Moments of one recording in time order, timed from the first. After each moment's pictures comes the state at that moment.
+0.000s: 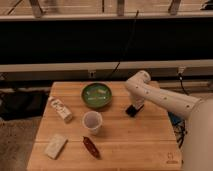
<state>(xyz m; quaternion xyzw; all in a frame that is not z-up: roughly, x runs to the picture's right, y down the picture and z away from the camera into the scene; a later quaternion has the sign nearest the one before) 0.207 0.119 0.902 -0.30 -0.03 -0.33 0.89</state>
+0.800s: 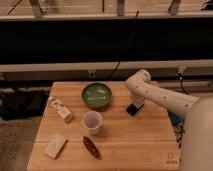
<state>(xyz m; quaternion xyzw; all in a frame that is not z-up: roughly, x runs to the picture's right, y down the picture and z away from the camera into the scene) 0.216 0.106 0.912 -0.29 -0.02 -0.33 0.90</state>
